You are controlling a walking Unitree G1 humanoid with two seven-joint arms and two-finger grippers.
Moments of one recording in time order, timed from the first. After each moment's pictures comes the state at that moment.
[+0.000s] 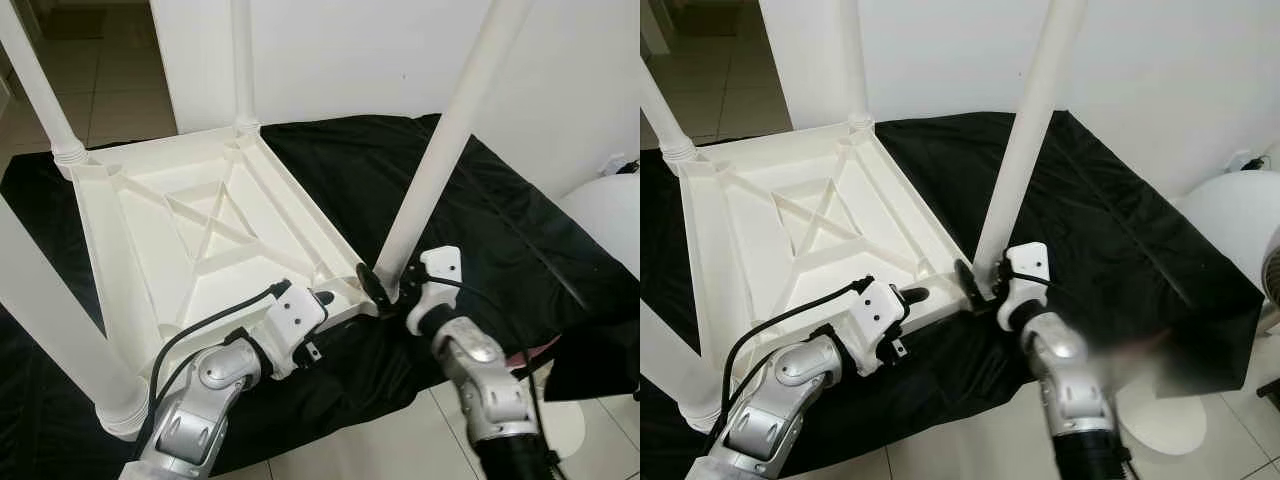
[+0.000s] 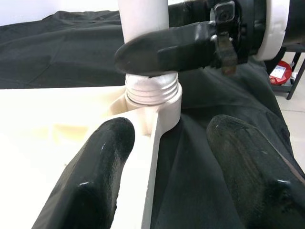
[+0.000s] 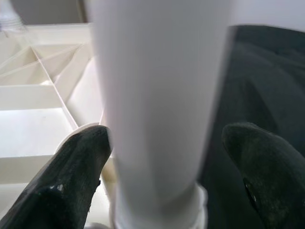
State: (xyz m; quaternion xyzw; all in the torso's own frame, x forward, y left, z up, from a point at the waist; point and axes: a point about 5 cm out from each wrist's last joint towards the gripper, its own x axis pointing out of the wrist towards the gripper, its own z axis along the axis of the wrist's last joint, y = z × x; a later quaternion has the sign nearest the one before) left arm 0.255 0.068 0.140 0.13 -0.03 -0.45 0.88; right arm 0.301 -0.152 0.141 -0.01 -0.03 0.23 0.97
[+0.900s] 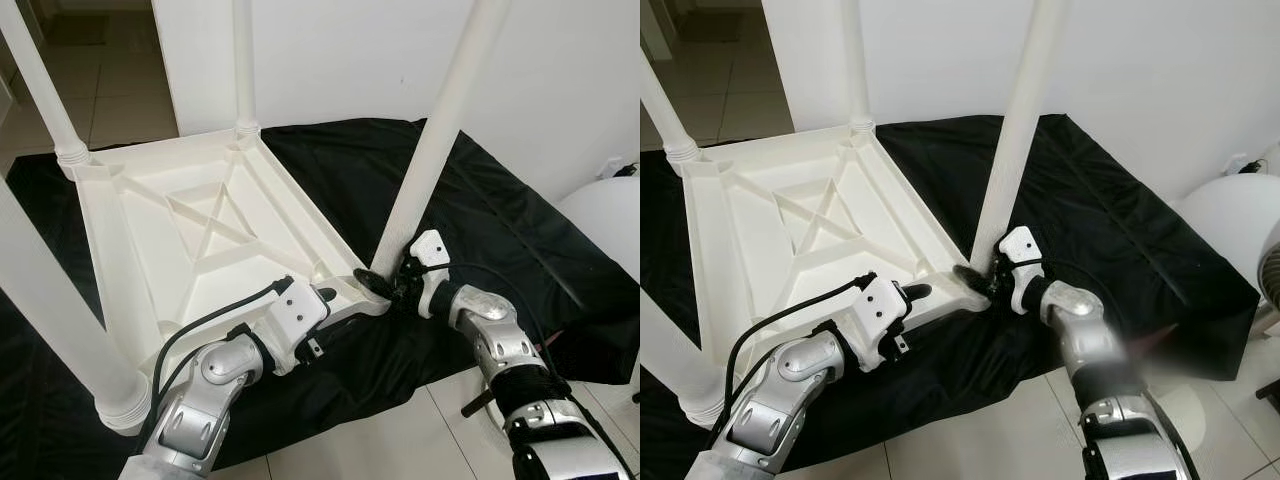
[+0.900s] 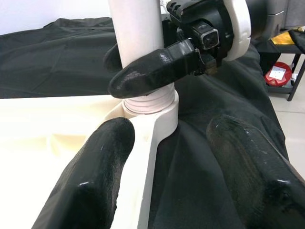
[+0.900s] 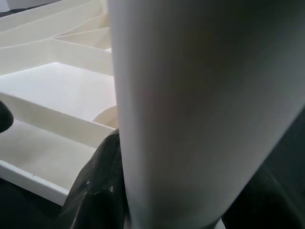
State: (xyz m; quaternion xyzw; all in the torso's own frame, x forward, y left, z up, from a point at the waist) left arm 0.258 0.066 0.142 0.13 -0.04 -0.45 0.88; right arm 0.340 -0.155 0.135 -0.10 0.00 0.42 0.90
